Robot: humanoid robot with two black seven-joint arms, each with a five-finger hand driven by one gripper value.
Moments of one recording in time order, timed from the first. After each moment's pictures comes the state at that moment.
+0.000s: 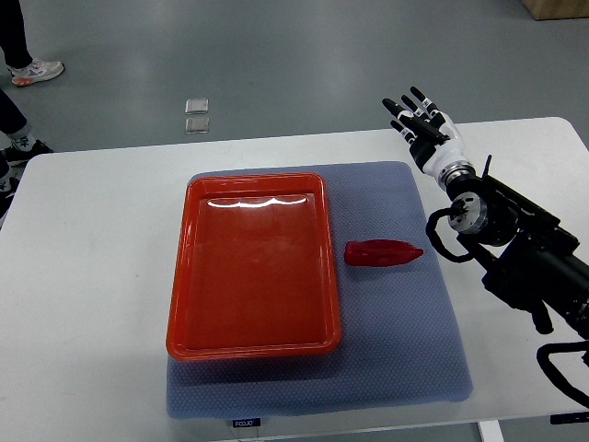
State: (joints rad) left arm -0.06 0.00 -0.04 -0.12 0.12 -0.15 0.03; right arm 0.77 -0.08 0.84 0.62 -0.12 -0.04 0.30
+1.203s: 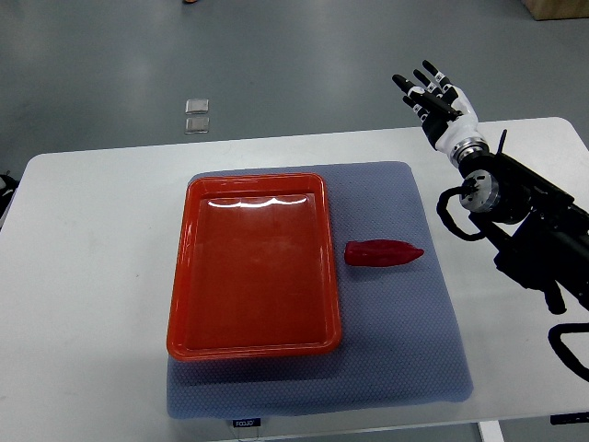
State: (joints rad) left arm -0.06 0.00 -0.04 -0.13 0.12 -0.15 0.03; right arm 0.84 -0.15 0.82 0.63 -0.13 -0.07 0.30
